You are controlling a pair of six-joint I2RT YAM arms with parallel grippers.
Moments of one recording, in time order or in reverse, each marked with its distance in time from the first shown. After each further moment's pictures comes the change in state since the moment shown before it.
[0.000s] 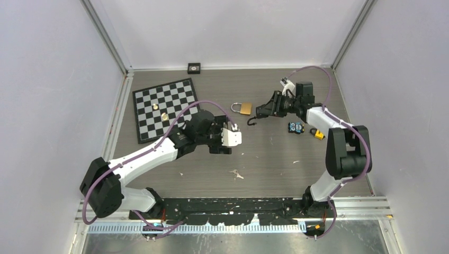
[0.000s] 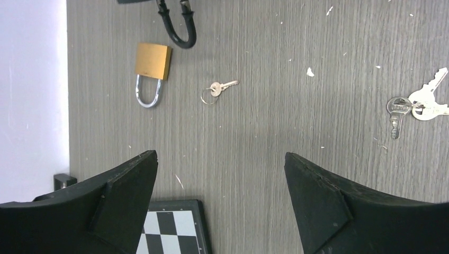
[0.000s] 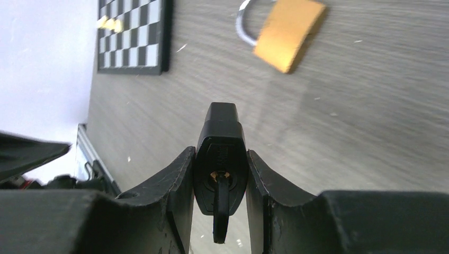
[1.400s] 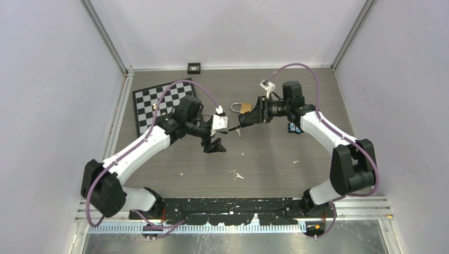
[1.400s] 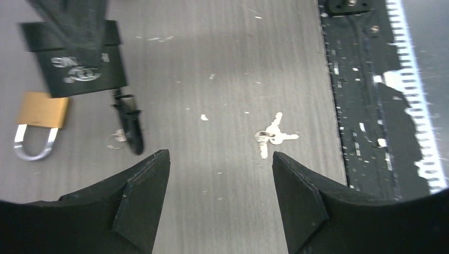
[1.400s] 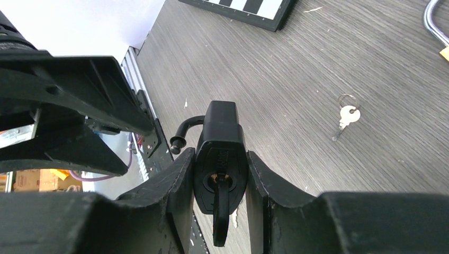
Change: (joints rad) left arm 0.195 0.054 0.165 -0.313 0.640 -0.156; right arm 0.188 -0.129 0.006 -0.065 -0.166 -0.071
